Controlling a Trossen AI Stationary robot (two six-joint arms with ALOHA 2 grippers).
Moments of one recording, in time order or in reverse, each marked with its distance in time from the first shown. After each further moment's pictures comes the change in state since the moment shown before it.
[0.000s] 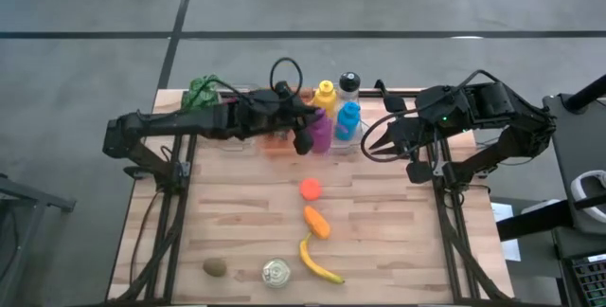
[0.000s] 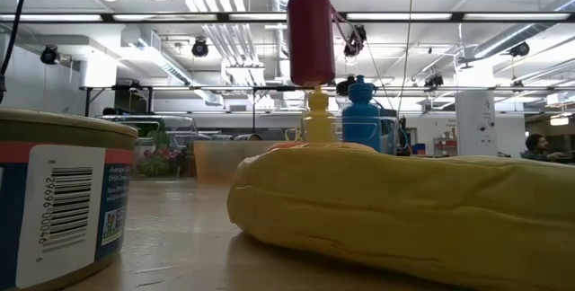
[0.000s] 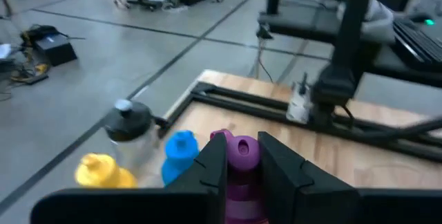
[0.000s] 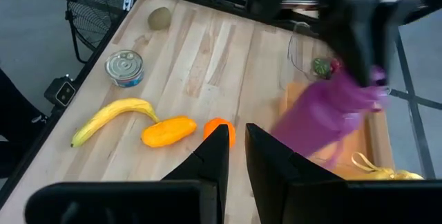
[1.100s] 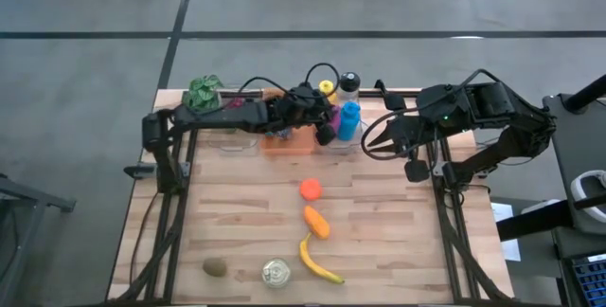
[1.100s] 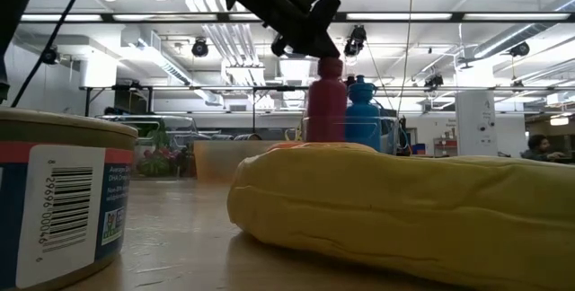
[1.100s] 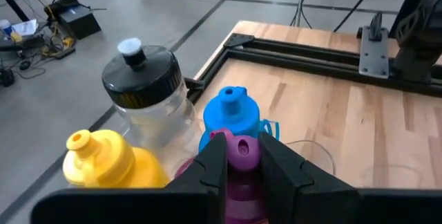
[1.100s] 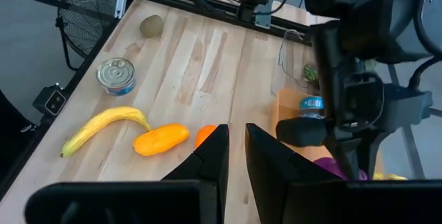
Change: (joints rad) left arm 0.151 0.296 0.001 0.167 0.056 0.105; right arm 0.000 0.000 0.000 0.030 0.027 0.001
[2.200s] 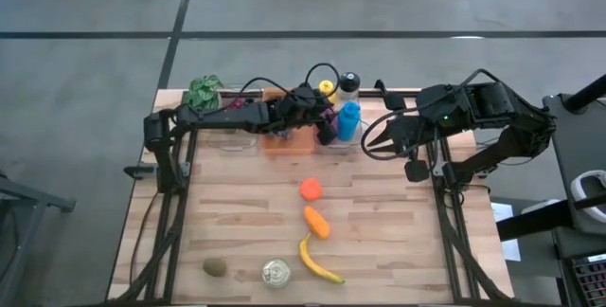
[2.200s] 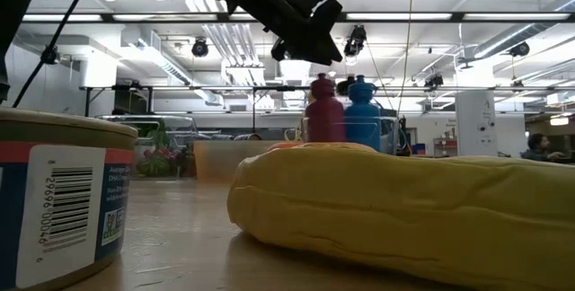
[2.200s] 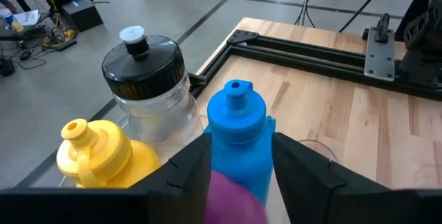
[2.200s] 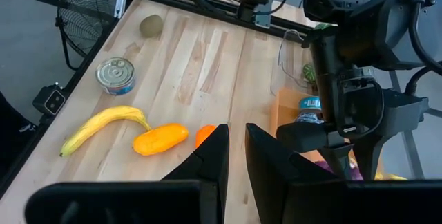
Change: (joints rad) left arm 0.005 0.016 -0.008 0.018 -0.006 -0.037; right arm 0.000 0.000 0.000 -0.001 -0.001 -0.003
